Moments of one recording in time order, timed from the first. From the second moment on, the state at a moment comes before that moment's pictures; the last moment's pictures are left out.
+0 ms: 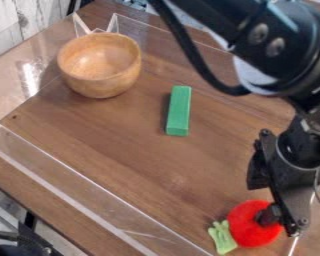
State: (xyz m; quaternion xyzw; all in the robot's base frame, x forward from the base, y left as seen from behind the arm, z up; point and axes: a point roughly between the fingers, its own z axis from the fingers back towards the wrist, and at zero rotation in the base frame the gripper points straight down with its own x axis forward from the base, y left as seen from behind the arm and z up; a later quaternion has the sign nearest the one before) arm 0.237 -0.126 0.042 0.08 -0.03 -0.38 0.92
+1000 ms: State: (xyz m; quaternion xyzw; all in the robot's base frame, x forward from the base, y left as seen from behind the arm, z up) arm 0.241 -0.083 0.087 0.10 -0.03 -0.35 0.93
